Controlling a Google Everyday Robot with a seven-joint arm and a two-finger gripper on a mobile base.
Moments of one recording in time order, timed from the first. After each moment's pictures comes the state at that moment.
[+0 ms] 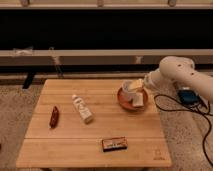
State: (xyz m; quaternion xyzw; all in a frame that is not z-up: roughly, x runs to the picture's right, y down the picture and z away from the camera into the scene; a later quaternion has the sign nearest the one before) arm 0.198 0.006 0.773 -0.24 0.02 0.72 0.65
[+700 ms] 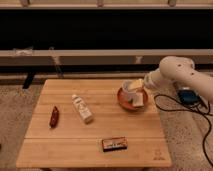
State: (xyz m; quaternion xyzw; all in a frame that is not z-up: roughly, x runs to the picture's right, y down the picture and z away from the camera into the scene) arm 0.198 -0.002 0.776 -0.23 0.02 0.72 0.66
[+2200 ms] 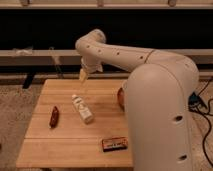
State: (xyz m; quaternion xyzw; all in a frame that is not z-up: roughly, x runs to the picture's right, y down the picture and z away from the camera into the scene) arm -0.122 -0.055 0.799 -0.21 0.05 0.40 0.89
